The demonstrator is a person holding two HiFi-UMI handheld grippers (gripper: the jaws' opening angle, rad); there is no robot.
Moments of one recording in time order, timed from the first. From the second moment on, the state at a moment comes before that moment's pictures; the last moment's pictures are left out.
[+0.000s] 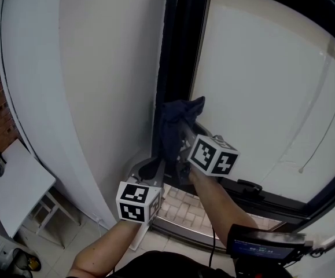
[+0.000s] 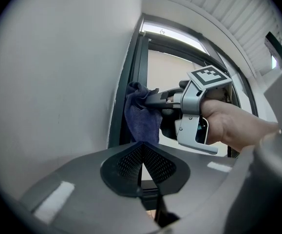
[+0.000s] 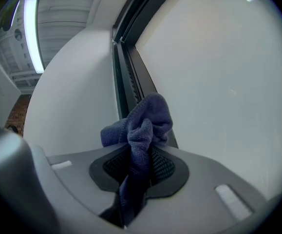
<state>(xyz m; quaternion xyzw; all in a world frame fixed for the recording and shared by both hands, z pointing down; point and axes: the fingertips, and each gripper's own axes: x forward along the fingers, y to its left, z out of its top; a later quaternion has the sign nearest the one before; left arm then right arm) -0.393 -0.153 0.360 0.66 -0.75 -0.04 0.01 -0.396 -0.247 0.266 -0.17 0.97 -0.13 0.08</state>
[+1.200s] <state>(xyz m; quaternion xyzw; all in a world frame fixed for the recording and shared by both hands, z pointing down) -0.396 -0.178 0.238 0.67 -0.74 -0.07 -0.07 -0.396 -0.244 0.144 -0.17 0.98 0.02 0.14</state>
